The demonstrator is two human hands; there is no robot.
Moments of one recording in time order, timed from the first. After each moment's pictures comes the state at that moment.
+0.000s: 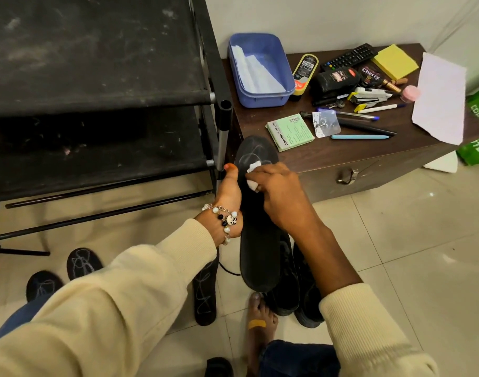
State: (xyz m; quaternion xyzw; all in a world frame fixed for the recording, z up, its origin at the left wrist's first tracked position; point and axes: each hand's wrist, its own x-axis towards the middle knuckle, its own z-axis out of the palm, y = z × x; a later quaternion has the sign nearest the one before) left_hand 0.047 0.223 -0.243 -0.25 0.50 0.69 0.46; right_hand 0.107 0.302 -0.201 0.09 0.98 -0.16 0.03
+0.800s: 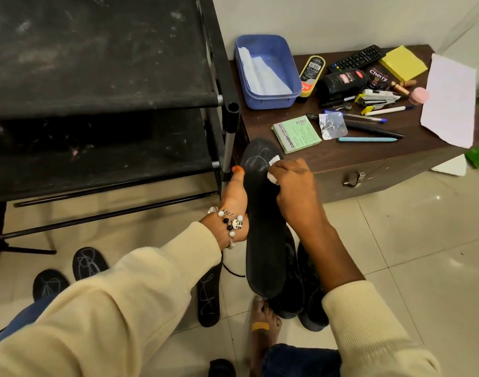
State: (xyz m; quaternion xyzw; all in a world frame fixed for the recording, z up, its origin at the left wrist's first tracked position) left_hand 0.048 0.223 -0.248 -0.28 0.52 0.67 0.45; right_hand 0.105 0.312 -0.208 0.16 0.98 -0.12 0.00
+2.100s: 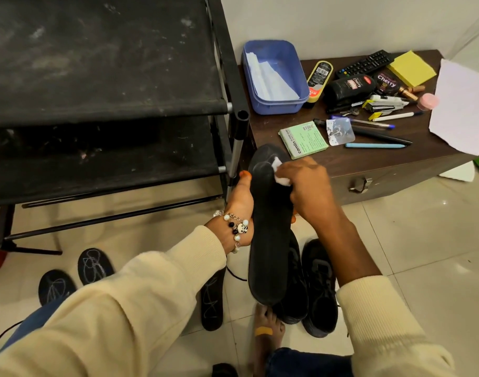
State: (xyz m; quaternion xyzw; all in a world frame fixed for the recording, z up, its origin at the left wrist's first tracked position) left_hand 0.045 0.222 -0.248 -0.30 0.46 0.68 0.48; right_hand 0.089 0.329 -0.196 0.15 0.98 -0.11 0.07
